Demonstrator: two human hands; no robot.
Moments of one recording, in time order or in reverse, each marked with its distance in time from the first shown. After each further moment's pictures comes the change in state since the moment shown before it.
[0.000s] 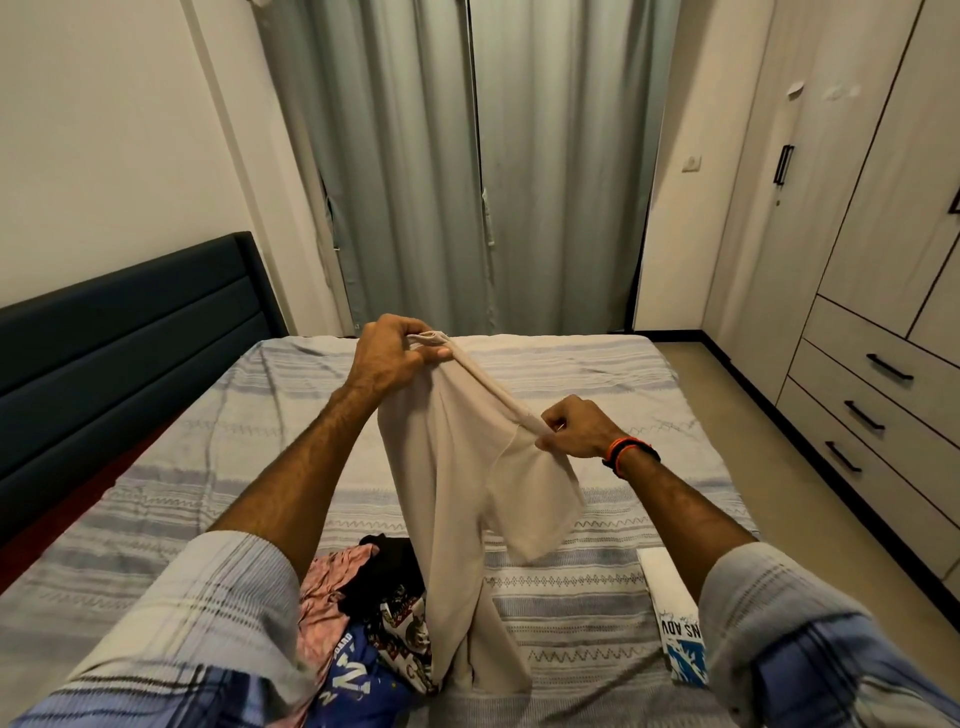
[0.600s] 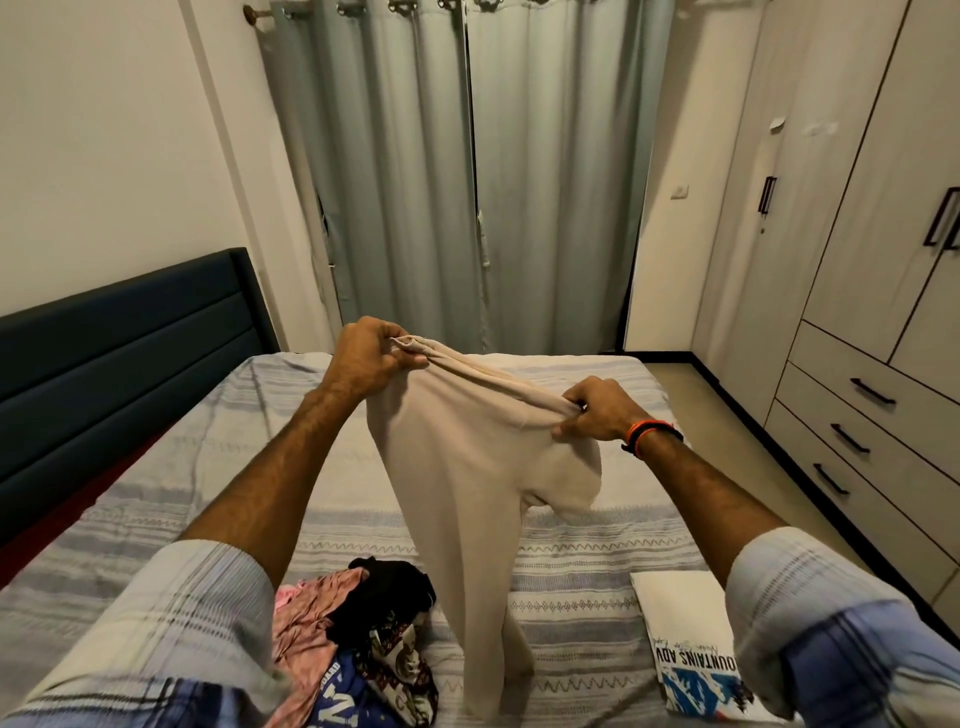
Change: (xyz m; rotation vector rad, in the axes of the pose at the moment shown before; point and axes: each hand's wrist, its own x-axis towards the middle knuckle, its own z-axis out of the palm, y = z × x) left_hand 0.013 0.002 -0.031 0.079 0.007 0.026; right_hand 0.005 -0.012 -0.059 -0.154 0.082 0.002
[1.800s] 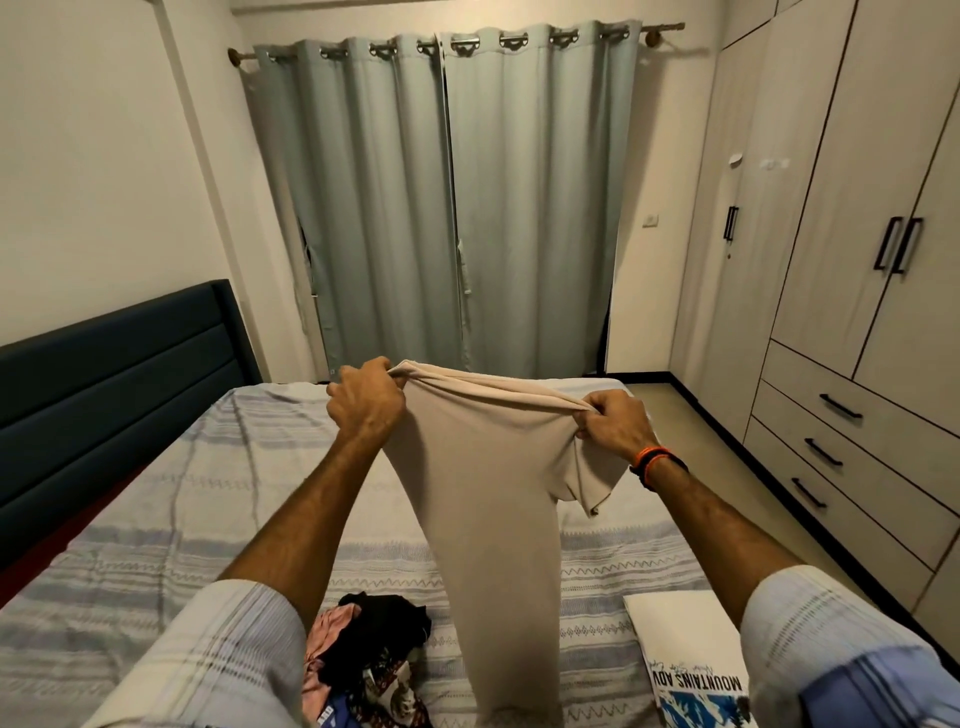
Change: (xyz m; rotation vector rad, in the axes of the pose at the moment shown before) left_hand 0.007 -0.002 0.028 0.325 0.133 -0.342; right_hand -0.017 0.006 -0.013 0.265 0.378 0.102
